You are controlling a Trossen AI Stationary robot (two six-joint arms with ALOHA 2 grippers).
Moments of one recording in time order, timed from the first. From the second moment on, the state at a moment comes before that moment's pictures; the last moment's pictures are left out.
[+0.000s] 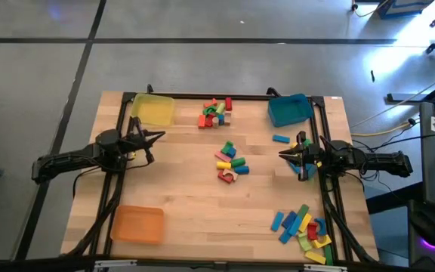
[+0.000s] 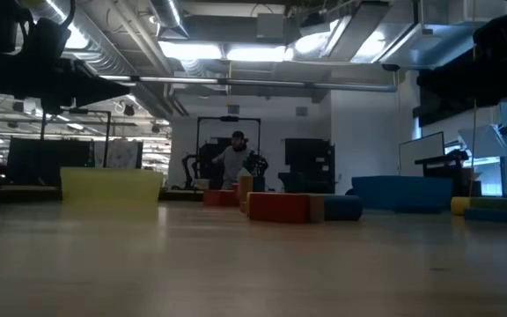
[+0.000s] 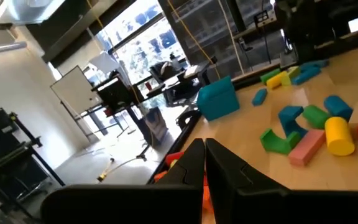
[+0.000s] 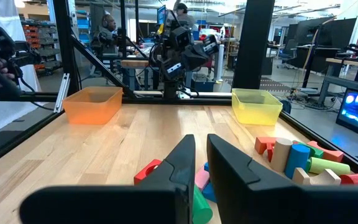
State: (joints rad) left arm 0.26 0.02 0.01 0.04 -0.18 0.50; right arm 0.00 0.00 0.01 0.03 0.03 -0.05
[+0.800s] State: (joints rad) left arm 0.18 0.08 0.04 0.23 -0.06 -0.12; right arm 0.00 0.00 0.01 0.03 0.03 -0.05
